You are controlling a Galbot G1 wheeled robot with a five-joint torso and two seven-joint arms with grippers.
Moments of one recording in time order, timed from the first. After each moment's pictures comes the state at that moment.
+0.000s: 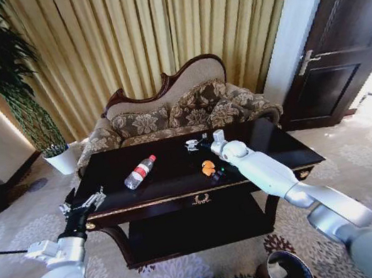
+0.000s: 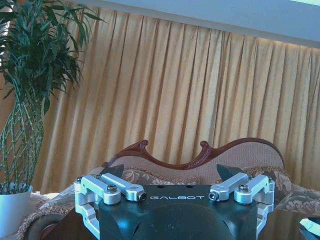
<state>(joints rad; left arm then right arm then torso) 1.66 -1.16 -0.88 -2.29 -0.68 0.09 -0.07 -0.31 1.11 -0.24 1.07 0.68 -0.14 -0.25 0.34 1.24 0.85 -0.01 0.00</state>
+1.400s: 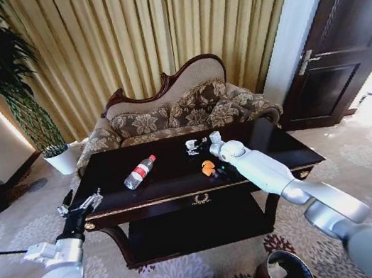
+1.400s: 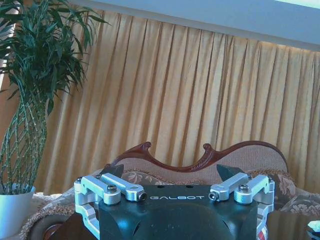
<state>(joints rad) 1.66 -1.16 -0.89 -2.25 -0.69 0.05 -0.03 -0.28 1.13 -0.29 1.05 0.67 -0.25 -0.24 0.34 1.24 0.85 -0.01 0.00</state>
